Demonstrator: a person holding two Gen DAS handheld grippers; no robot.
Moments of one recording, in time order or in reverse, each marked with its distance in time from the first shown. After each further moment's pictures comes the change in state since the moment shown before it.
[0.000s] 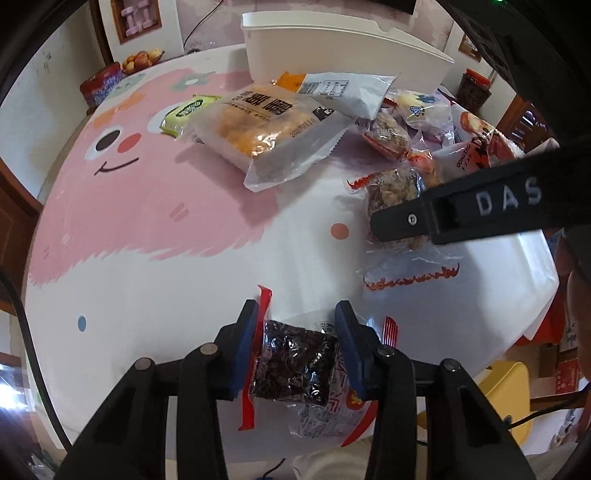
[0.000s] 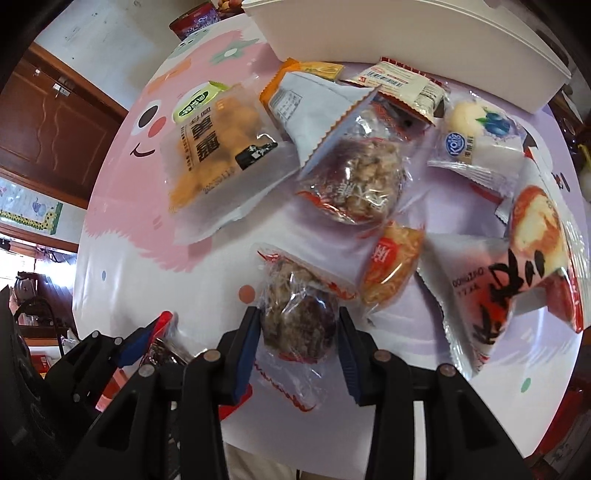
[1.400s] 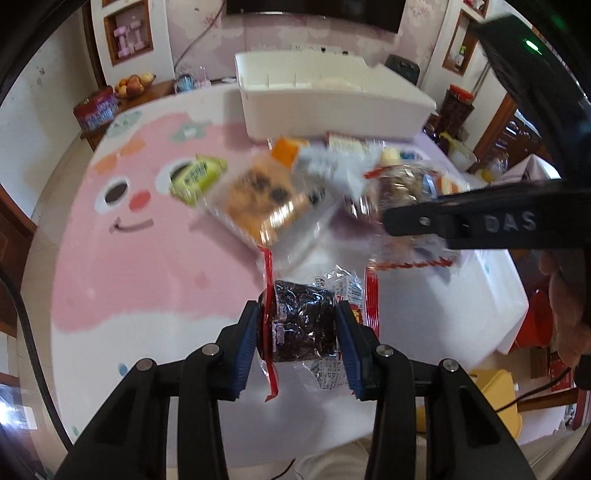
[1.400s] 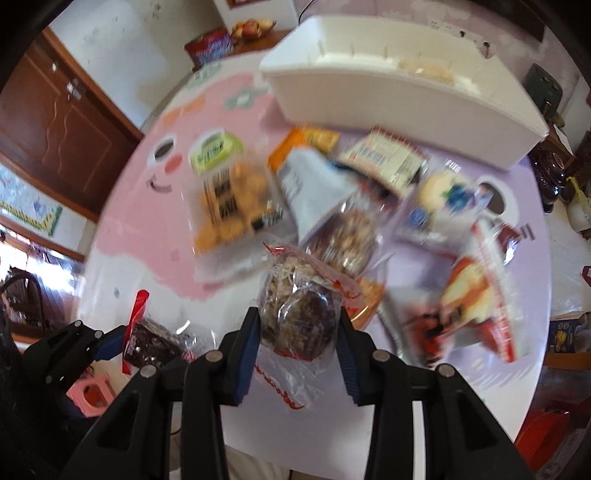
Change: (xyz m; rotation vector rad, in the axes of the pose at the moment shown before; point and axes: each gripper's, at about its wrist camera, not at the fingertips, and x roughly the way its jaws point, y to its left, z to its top) left arm -0.051 0.017 0.040 0.043 -0.086 -0.031; right arm -0.060 0.001 0.012 -0.042 -0.163 -0.035
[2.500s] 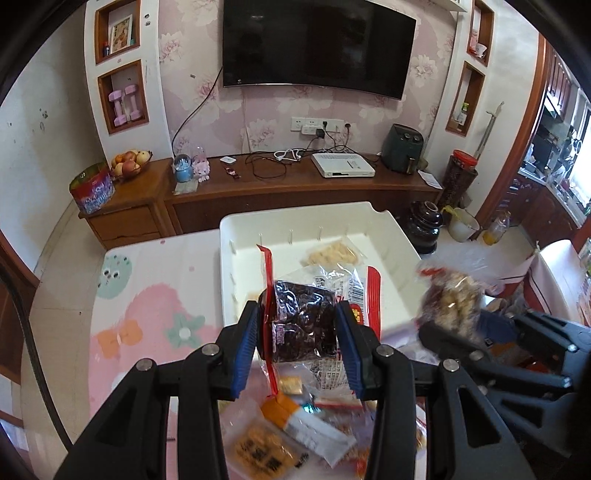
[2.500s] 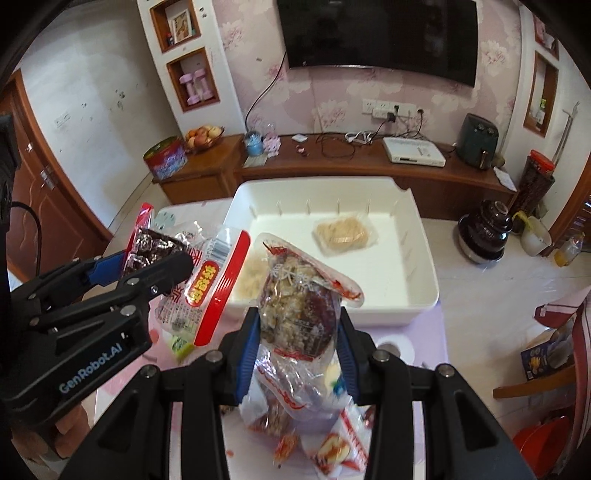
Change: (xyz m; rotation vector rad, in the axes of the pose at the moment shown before) left arm -0.027 -0.019 0.268 0.006 -0.204 0.018; right arm -0.118 -0.052 0.135 0.127 -0.339 -0.159
